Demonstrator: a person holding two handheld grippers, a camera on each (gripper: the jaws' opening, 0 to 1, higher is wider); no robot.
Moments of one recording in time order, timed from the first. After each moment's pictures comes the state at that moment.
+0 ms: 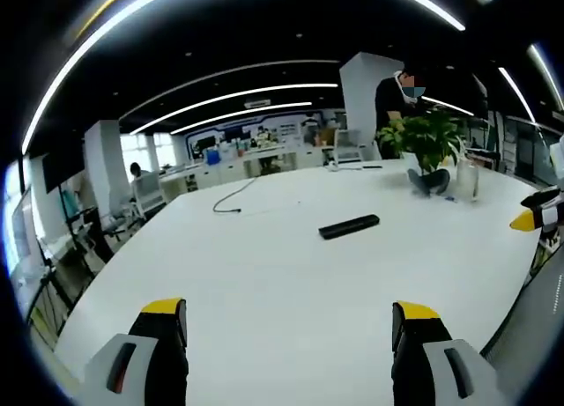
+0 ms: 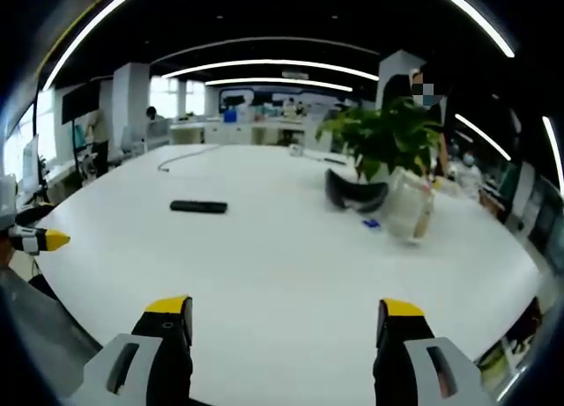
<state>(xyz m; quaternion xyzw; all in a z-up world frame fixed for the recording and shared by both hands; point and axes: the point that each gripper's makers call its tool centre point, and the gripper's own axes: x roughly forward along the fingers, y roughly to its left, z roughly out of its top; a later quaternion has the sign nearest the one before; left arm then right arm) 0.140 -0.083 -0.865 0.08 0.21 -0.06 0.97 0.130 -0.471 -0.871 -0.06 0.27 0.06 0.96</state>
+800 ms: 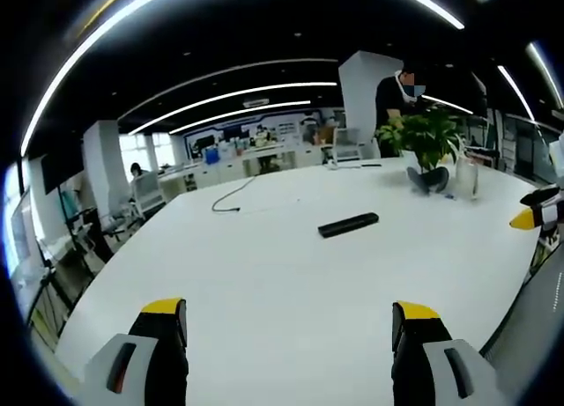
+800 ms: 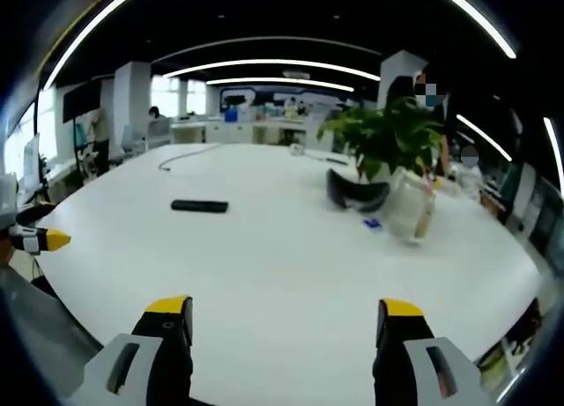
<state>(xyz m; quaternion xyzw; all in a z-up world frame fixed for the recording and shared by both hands) 0.140 -0.082 -0.868 0.09 0.21 -0.07 0.97 0.129 -0.471 -0.871 -0.06 0.27 0.06 0.96</state>
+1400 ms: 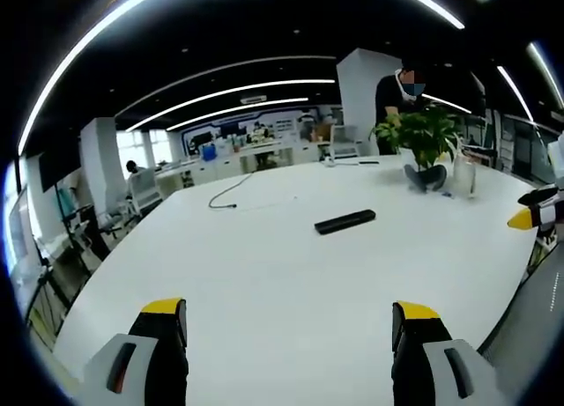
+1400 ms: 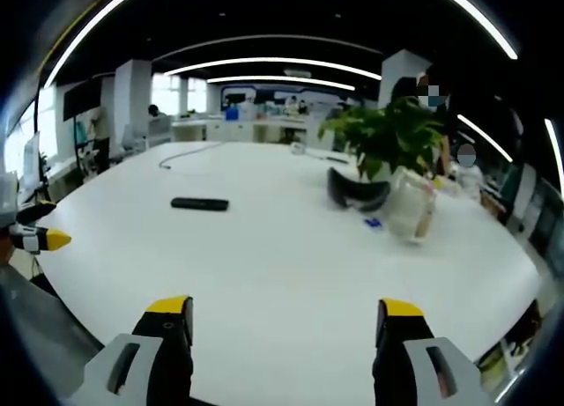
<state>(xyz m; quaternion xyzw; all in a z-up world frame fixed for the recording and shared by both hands) 0.139 -0.084 -0.873 0.08 0.22 -0.07 0.97 0.128 -0.470 -0.872 -0.06 0.28 0.06 0.96</state>
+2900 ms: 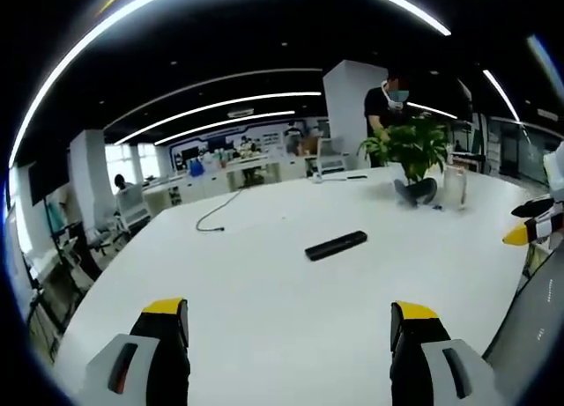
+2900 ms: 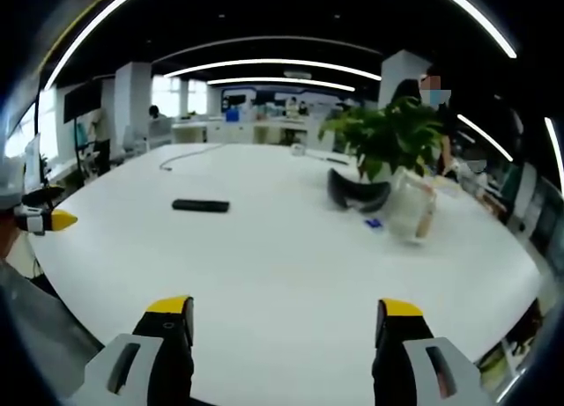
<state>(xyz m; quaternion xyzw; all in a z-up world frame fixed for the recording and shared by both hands) 0.170 -0.102 -0.843 0.10 0.19 -0.12 0.97 0.128 -0.470 -0.871 -0.06 0.27 0.06 0.96</state>
